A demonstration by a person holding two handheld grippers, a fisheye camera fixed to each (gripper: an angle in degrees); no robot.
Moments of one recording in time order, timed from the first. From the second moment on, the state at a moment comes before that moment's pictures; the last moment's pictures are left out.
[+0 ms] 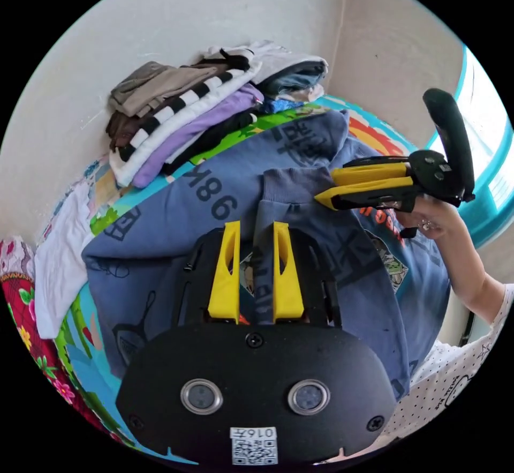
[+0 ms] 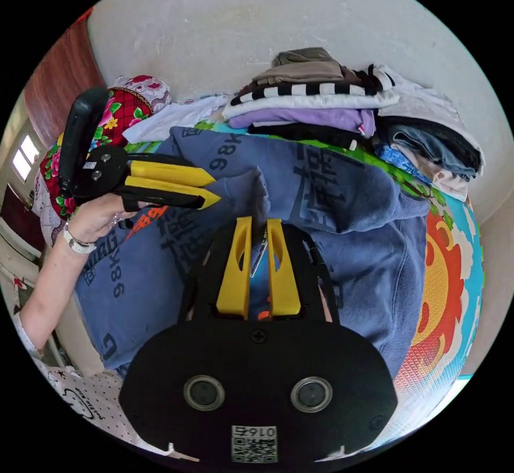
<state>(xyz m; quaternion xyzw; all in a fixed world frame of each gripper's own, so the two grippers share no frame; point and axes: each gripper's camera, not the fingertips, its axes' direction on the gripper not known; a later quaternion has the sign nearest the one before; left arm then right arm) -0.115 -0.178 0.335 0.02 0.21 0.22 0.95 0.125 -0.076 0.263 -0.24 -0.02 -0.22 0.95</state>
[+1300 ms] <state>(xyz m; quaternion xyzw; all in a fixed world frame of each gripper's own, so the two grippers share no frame) -0.325 0.134 0.227 -0.04 0.28 0.28 0.92 0.100 0.183 0.070 -0.23 -0.22 -0.41 0.85</state>
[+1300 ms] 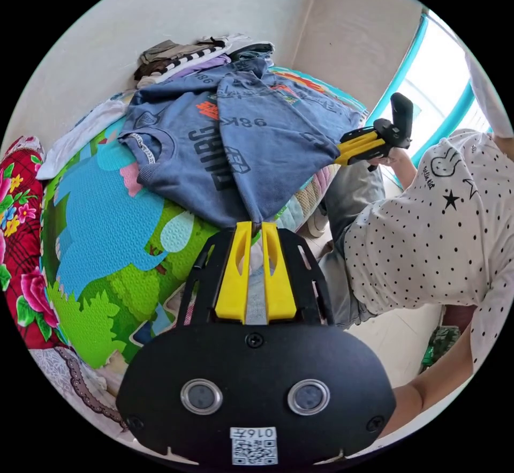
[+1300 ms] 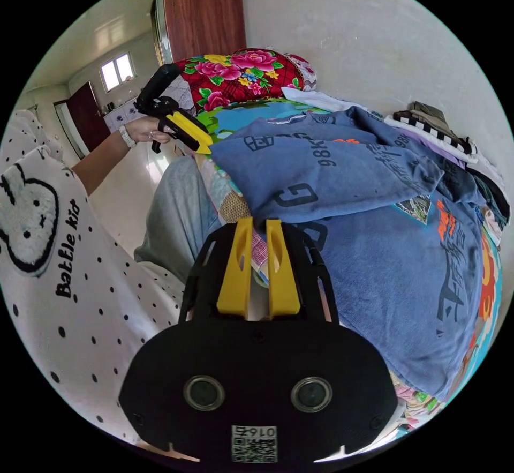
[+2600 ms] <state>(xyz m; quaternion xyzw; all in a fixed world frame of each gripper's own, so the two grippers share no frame) -0.157 -0.209 0.229 0.05 0.37 0.33 0.87 0.198 -0.072 0.160 -0.17 0.01 -0.40 0.90</state>
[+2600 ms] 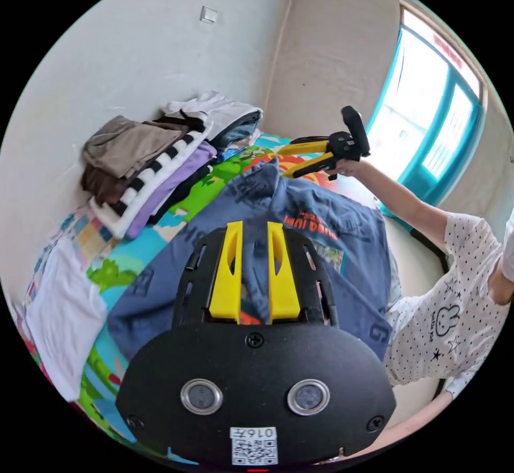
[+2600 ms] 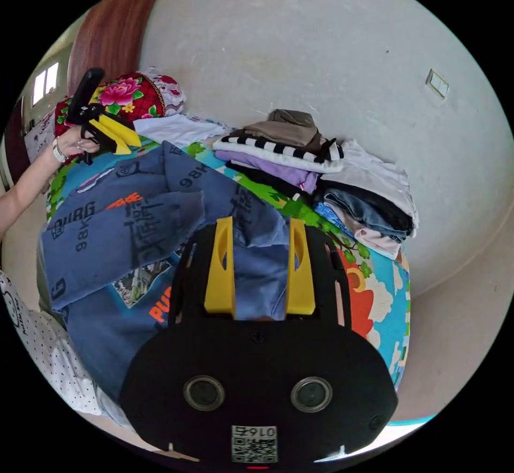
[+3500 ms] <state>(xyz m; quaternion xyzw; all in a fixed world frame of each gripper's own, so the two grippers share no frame) -0.116 -0.152 0.003 0.25 0.20 0.53 0.79 0.018 -0.089 -0.022 -0.07 -0.05 -0.56 0.82</state>
